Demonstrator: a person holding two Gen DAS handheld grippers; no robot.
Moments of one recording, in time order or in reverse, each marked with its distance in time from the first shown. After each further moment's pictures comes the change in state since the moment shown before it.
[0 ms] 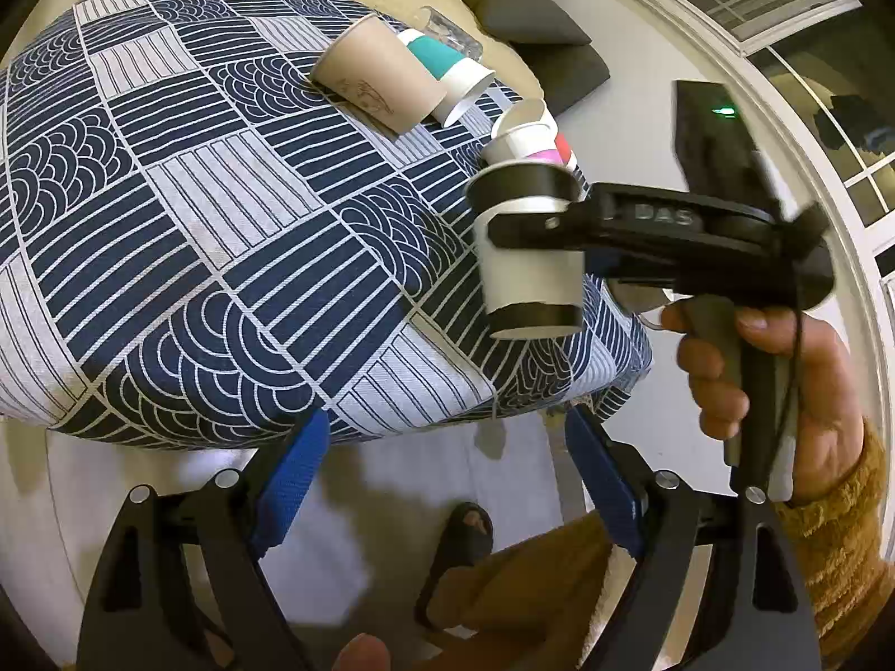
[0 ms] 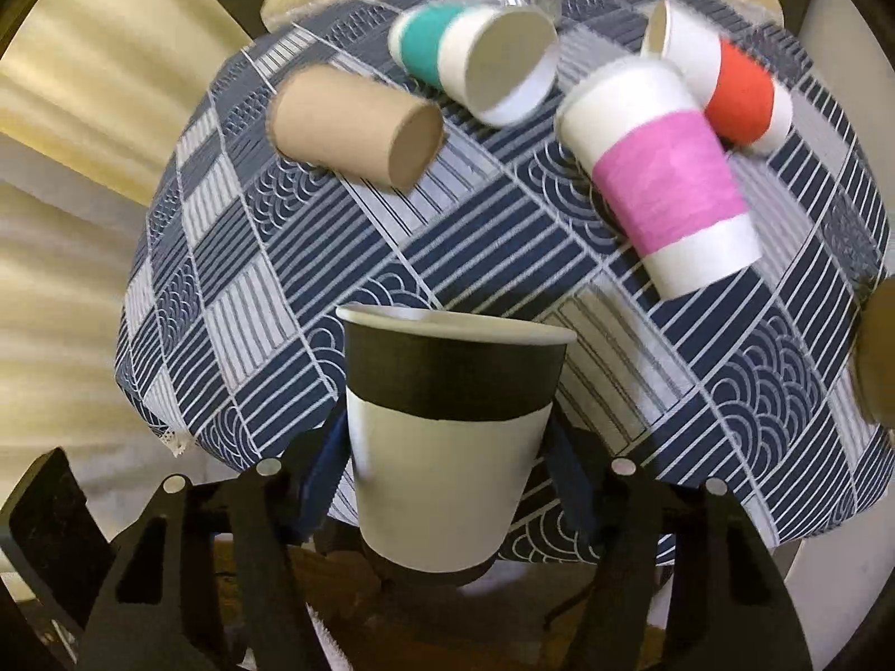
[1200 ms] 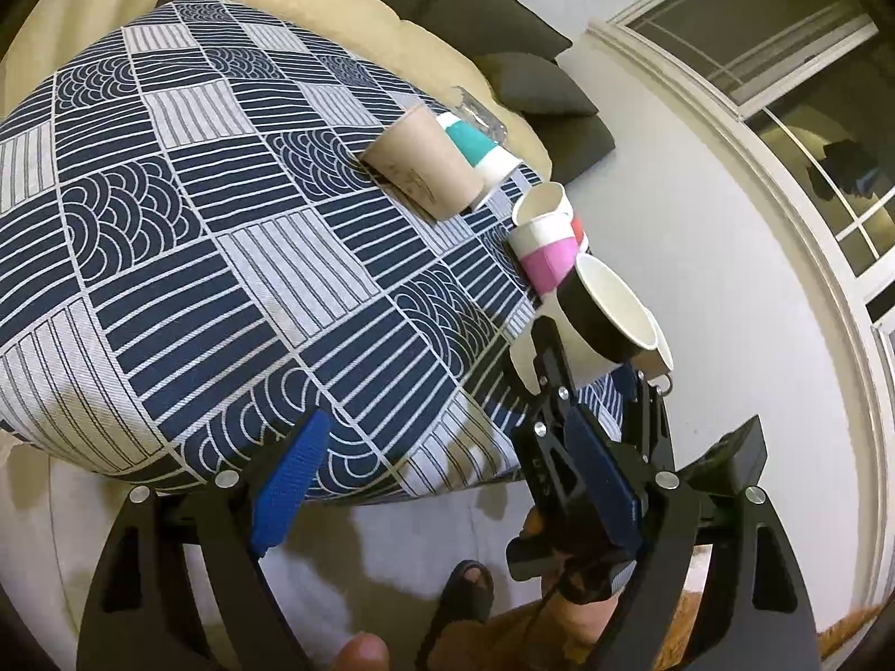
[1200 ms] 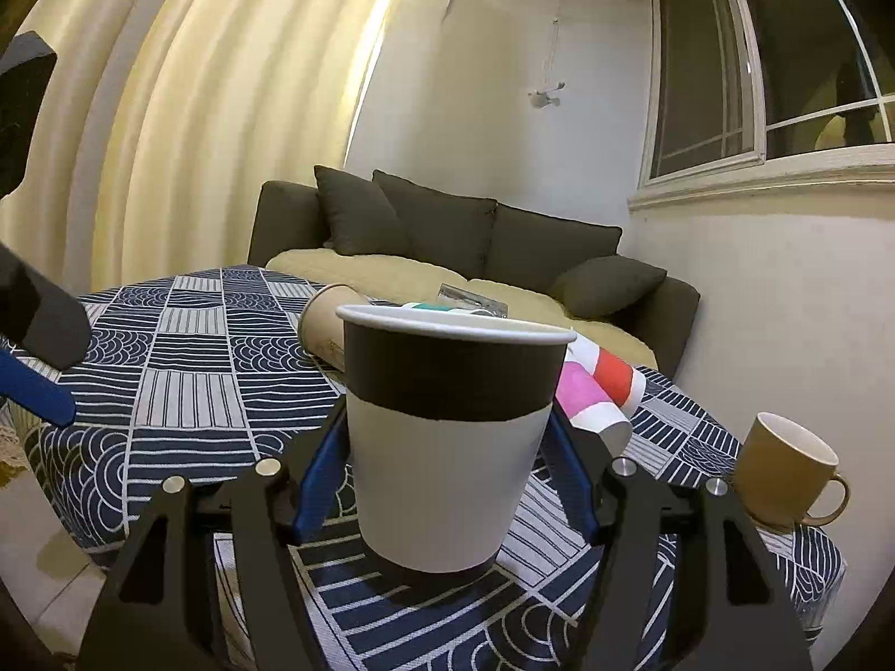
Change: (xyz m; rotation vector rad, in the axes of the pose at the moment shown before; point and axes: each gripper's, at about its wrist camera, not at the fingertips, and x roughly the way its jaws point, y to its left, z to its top) left arm -0.029 0.025 0.011 -0.045 -0.177 -0.005; right arm 0.031 0.031 -0.131 -0.313 -1.054 -0.396
